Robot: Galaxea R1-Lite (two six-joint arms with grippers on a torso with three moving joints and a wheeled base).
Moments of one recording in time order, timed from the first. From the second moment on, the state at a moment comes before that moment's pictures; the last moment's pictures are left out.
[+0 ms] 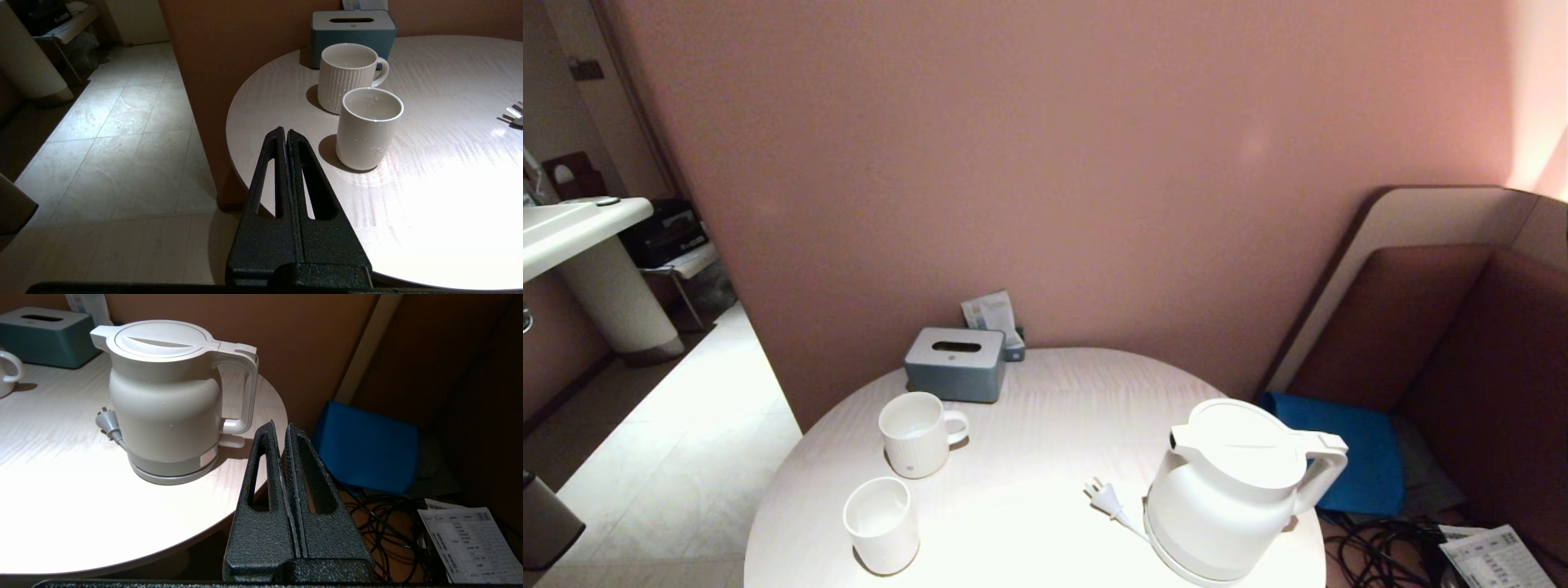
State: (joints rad) left arm 0.01 0.00 -0.02 0.04 0.01 0.04; right arm 0.00 0.00 0.00 0.00 0.01 -0.03
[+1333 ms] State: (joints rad) left arm 0.00 0.00 -0.01 0.01 0.00 0.00; right arm 0.00 0.00 0.00 0.00 0.00 -0.03
